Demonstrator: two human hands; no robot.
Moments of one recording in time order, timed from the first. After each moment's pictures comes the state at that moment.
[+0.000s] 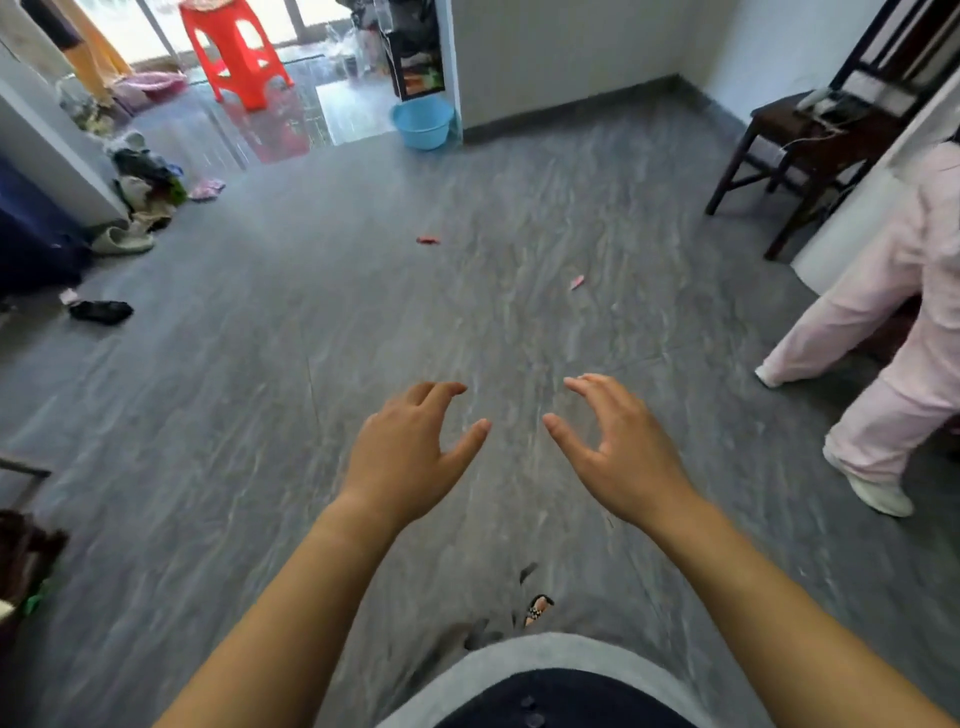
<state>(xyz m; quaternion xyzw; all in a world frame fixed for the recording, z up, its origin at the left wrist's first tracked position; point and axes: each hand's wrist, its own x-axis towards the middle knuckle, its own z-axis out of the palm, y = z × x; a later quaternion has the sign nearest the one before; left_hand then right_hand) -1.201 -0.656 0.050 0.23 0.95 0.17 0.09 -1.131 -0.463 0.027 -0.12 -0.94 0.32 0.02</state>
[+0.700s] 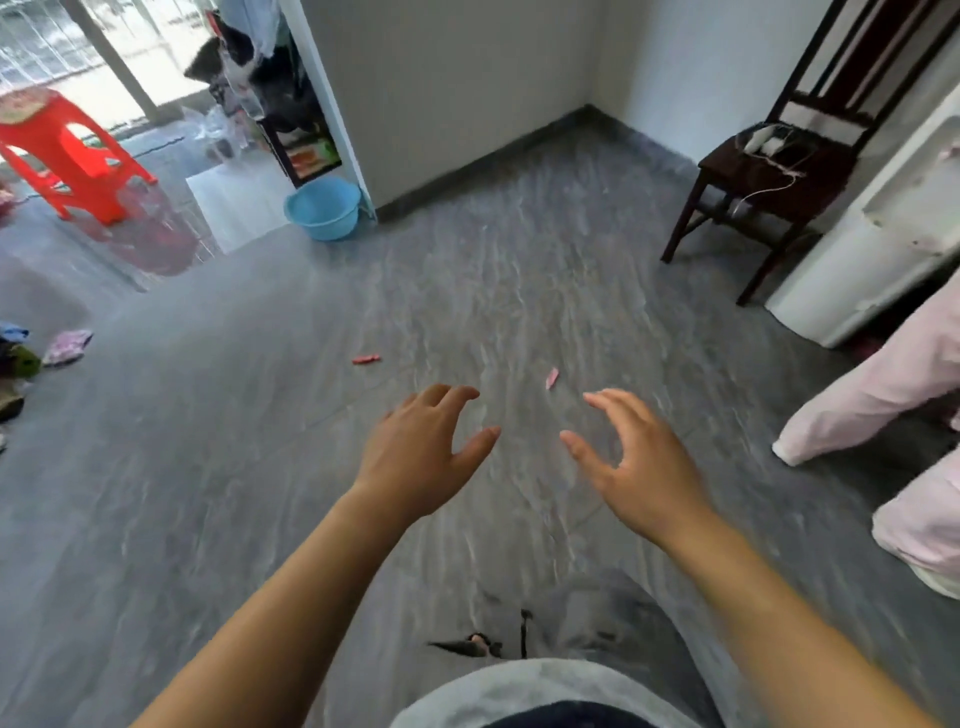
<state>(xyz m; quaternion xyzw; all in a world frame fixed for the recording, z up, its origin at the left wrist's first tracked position) -1.725 -0.444 0.043 0.38 0.90 0.13 0.15 -1.585 -0.277 0.020 -0.27 -0.90 0.33 0.07</state>
